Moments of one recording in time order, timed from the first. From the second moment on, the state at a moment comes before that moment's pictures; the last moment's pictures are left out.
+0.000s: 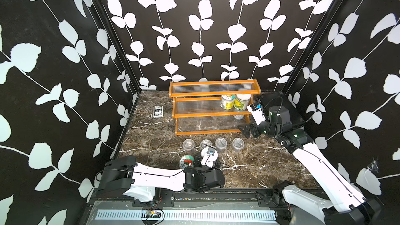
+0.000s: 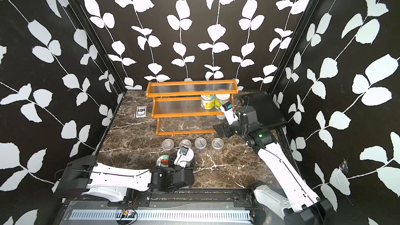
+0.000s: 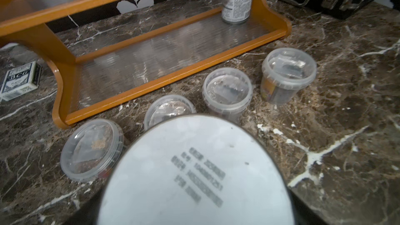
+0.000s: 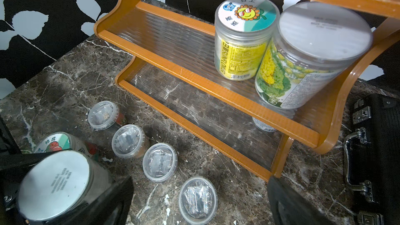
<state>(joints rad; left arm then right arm) -1.52 1.34 0.66 -0.28 -0.96 -0.77 0.38 1.03 1.03 -0.61 -0.32 -0.11</state>
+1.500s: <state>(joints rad) -1.51 1.35 0.74 -0.50 -0.93 -0.92 0.36 1.03 1.03 -0.61 -0.34 -0.18</state>
